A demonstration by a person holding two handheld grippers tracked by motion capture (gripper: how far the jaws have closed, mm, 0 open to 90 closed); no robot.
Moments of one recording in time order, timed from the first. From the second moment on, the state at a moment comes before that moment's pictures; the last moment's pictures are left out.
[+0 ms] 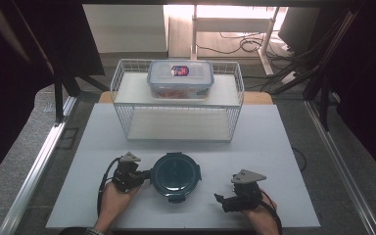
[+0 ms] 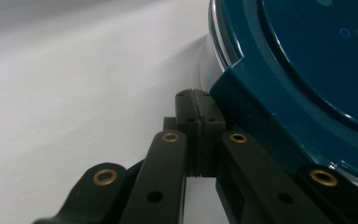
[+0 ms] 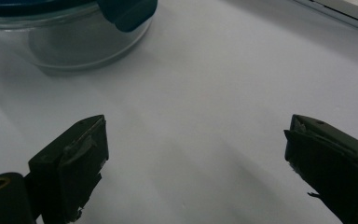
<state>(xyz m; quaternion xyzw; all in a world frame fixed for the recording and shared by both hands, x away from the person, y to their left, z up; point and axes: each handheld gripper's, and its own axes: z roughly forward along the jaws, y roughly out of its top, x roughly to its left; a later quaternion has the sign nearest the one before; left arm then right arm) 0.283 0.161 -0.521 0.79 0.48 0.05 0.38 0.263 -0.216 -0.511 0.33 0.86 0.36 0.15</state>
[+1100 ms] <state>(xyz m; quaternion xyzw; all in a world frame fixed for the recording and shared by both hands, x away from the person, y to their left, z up) 0.246 0.198 -0.520 0.79 0.43 0.10 0.43 0.261 -0.220 -0.506 0.33 0.85 0.38 0.15</state>
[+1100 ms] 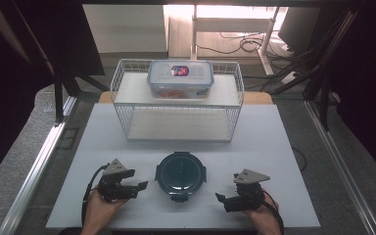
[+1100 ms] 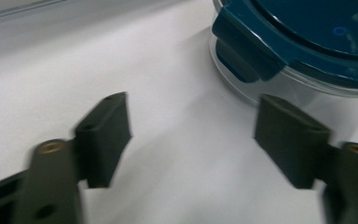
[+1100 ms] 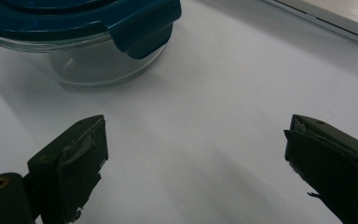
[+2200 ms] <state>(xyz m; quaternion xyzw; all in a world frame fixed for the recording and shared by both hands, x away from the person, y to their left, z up) 0.260 0.188 -0.508 0.79 0.39 0.05 0.46 0.271 -0.197 -0.488 0.33 0.84 0.42 0.09</state>
